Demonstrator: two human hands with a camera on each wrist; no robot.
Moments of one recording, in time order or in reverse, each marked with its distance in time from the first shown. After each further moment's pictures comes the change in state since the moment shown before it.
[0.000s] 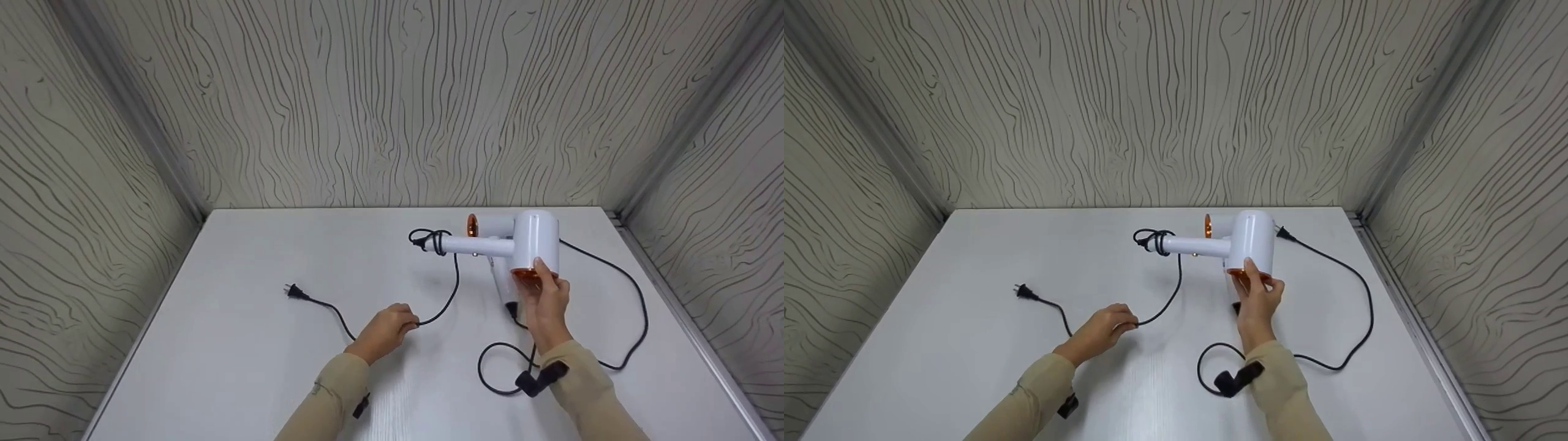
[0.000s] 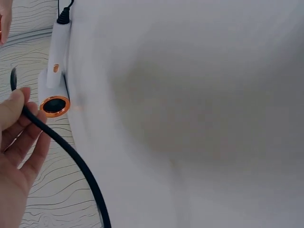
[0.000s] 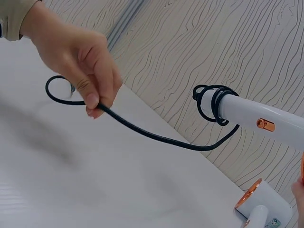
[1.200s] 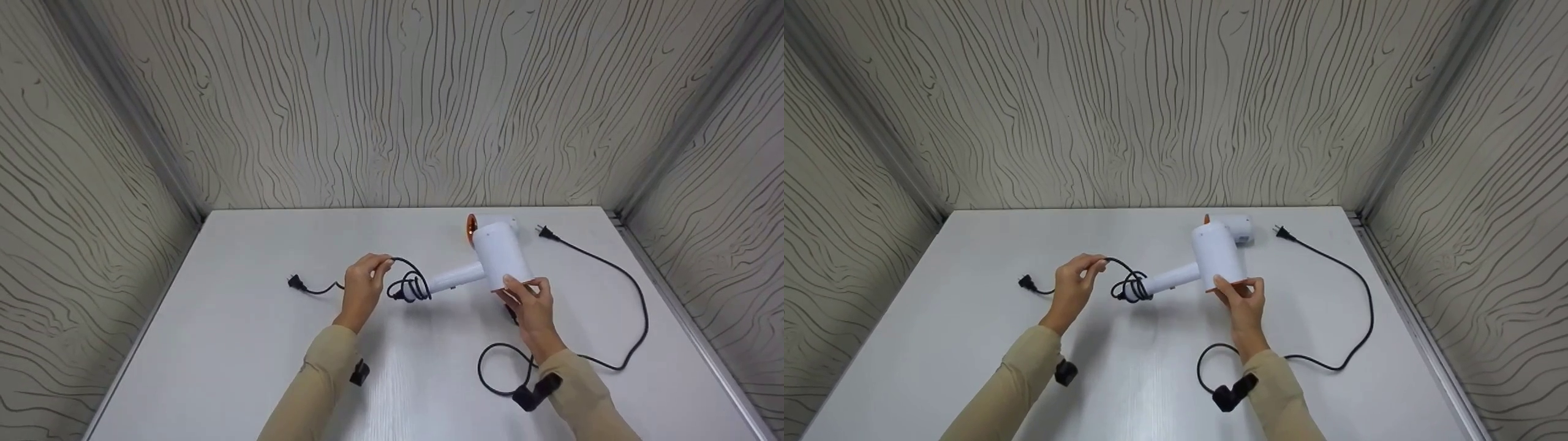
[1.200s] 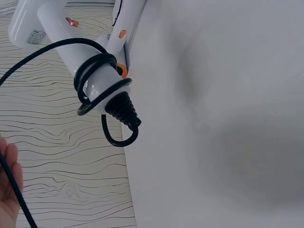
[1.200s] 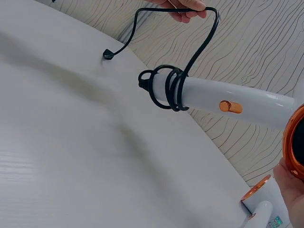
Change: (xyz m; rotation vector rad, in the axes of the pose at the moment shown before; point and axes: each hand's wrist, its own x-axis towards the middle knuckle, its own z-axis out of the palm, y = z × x) left_hand 0.032 -0.005 -0.060 -0.294 0.638 -0.098; right_hand -0.006 0.018 -0.004 -0.345 -0.132 -0.026
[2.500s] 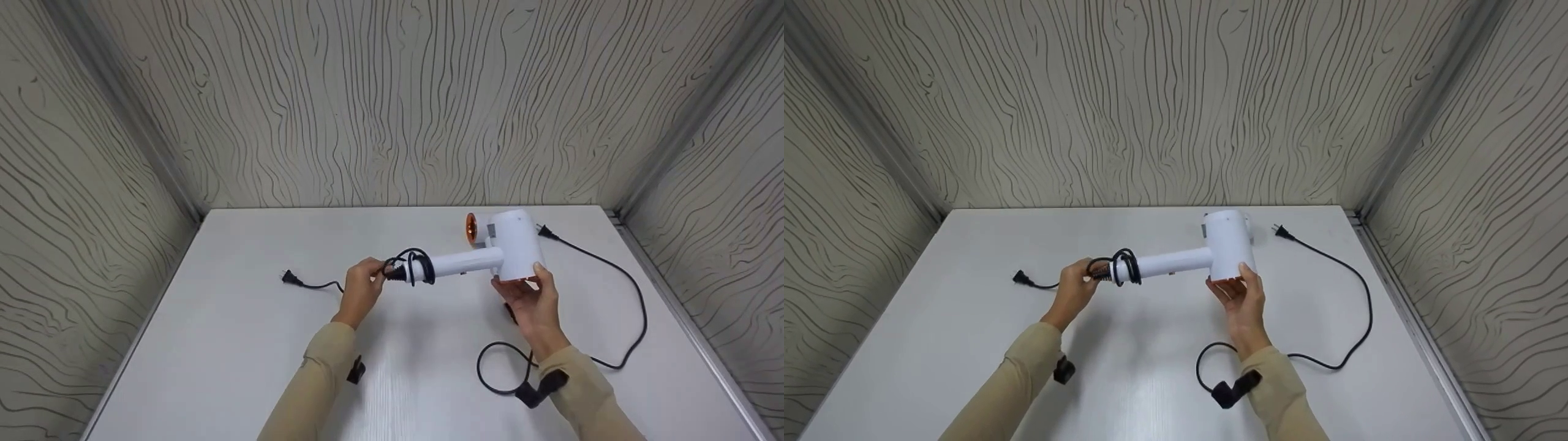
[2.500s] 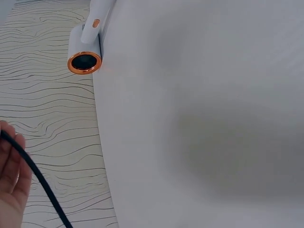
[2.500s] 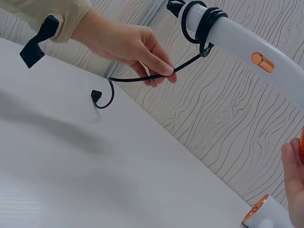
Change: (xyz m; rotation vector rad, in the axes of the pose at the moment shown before) left_hand -0.002 -0.021 0.006 0.039 -0.132 -0.096; right_hand -0.006 -0.017 0.001 0.367 -0.098 0.071
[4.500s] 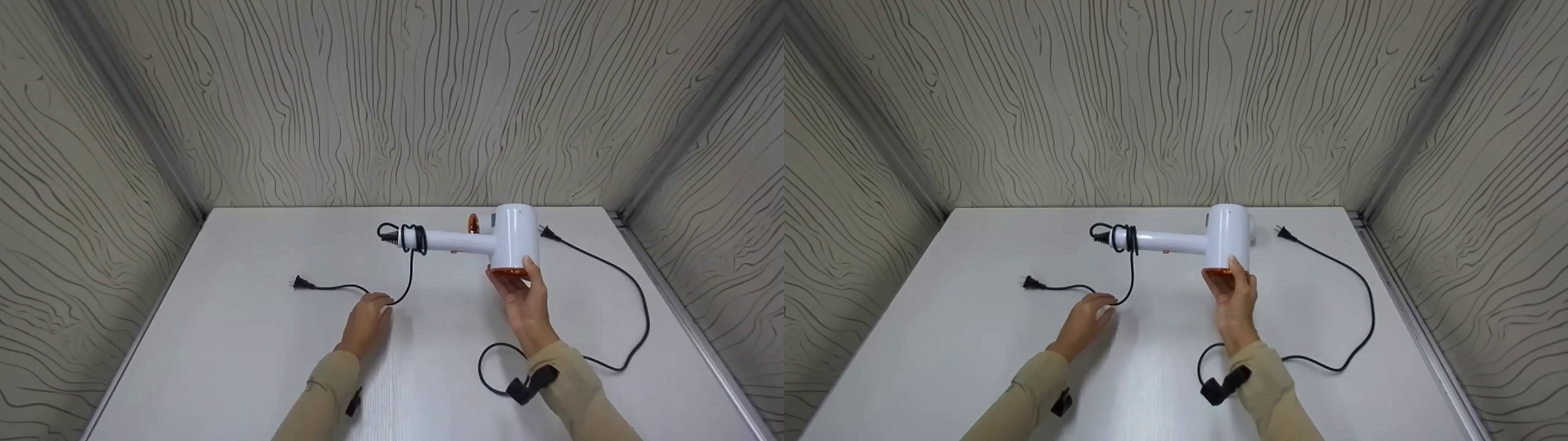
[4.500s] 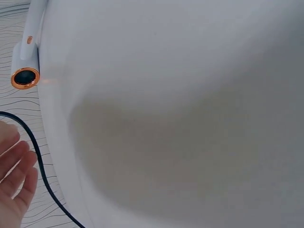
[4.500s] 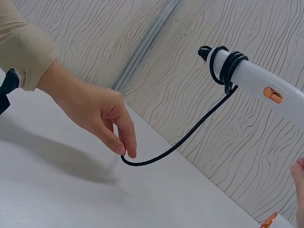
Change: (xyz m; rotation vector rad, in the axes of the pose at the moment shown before) left_hand -0.056 -0.026 0.023 0.298 -0.160 0.013; right_hand 0.002 0.005 0.024 0.062 -0.012 0.001
